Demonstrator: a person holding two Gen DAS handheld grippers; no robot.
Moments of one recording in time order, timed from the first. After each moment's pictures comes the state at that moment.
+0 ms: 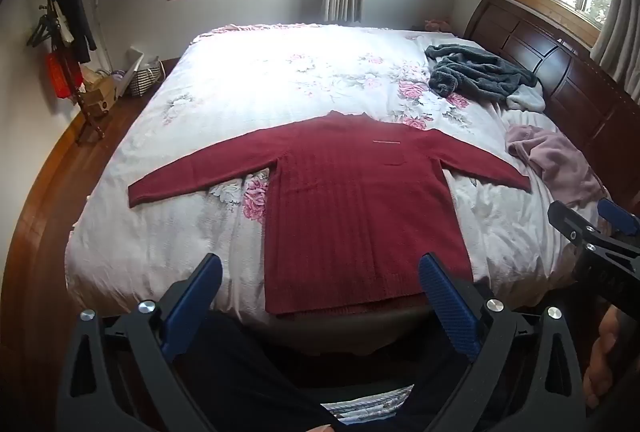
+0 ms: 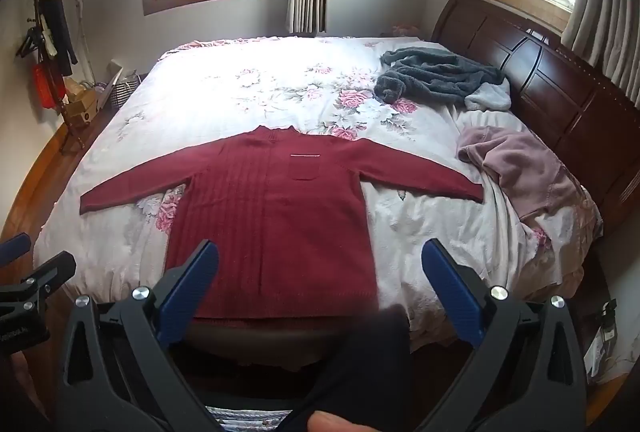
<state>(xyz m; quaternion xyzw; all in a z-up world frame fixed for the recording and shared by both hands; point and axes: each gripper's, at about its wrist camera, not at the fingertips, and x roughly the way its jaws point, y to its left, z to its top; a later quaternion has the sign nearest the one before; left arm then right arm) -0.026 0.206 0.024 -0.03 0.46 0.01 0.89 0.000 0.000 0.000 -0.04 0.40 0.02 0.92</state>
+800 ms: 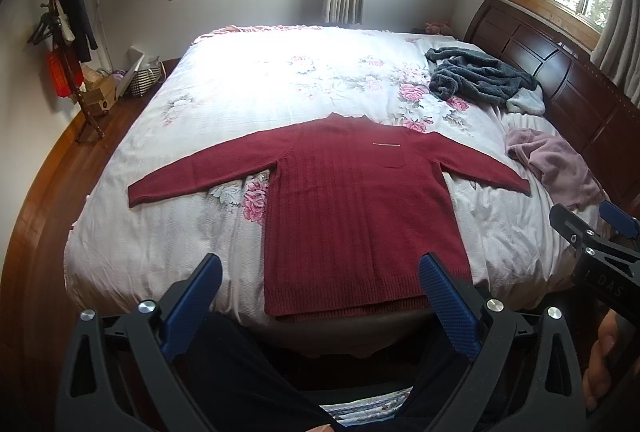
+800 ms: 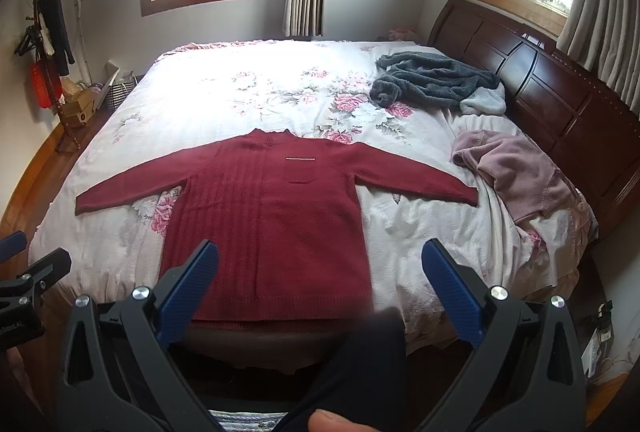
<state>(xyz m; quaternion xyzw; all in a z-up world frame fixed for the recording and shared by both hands) -0.028 0.207 0.025 -0.03 0.45 0.01 0.89 0.001 -0.003 0.003 -0.05 0.39 0.01 0.92</state>
